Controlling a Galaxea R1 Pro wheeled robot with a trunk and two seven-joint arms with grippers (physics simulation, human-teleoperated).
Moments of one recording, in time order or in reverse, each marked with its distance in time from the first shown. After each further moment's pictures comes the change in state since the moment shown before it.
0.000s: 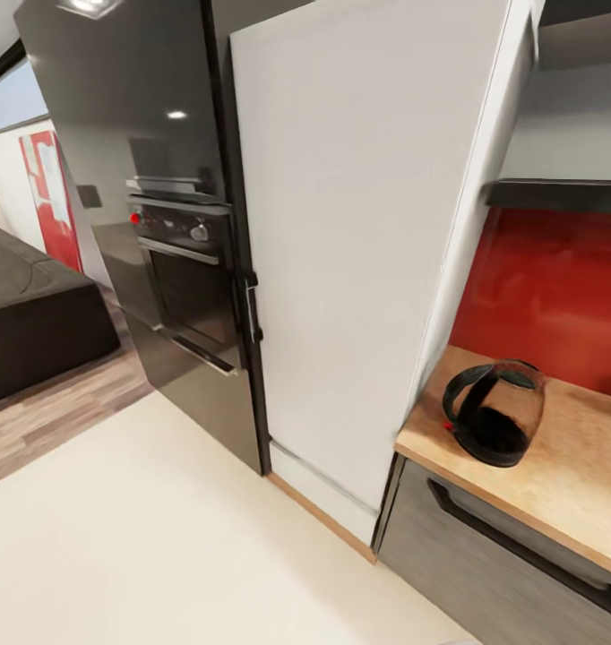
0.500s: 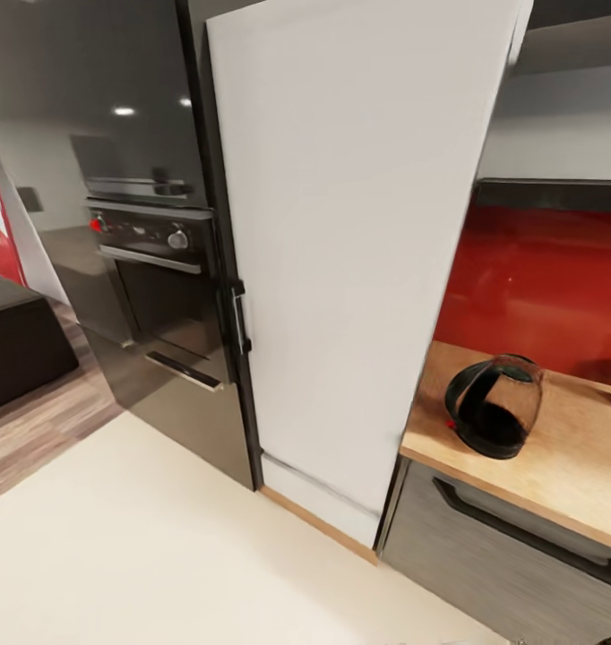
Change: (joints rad) left arm 0.000 0.000 0.000 0.000 0.000 0.000 0.000; right arm 0.000 0.000 0.000 0.000 0.000 0.000 0.000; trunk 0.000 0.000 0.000
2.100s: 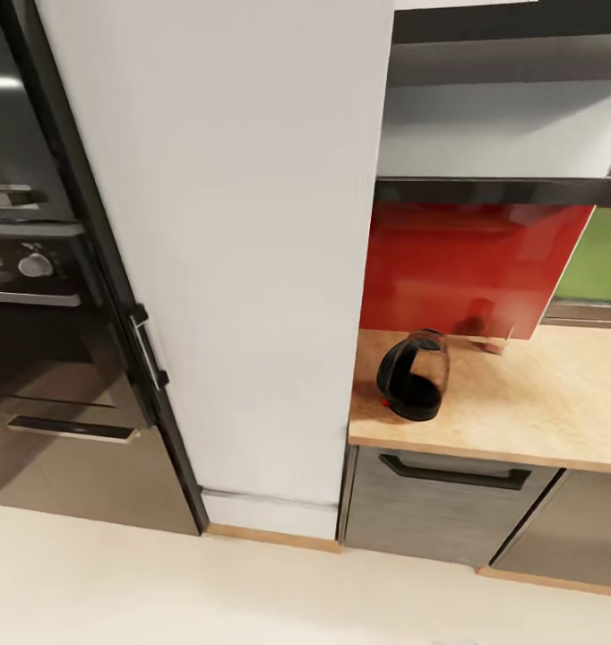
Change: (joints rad) left arm 0.055 0.009 -0.005 0.200 -0.108 0.239 0.102; right arm 0.000 0.005 -0.003 -0.002 -0.008 0.001 -0.009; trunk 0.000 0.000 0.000
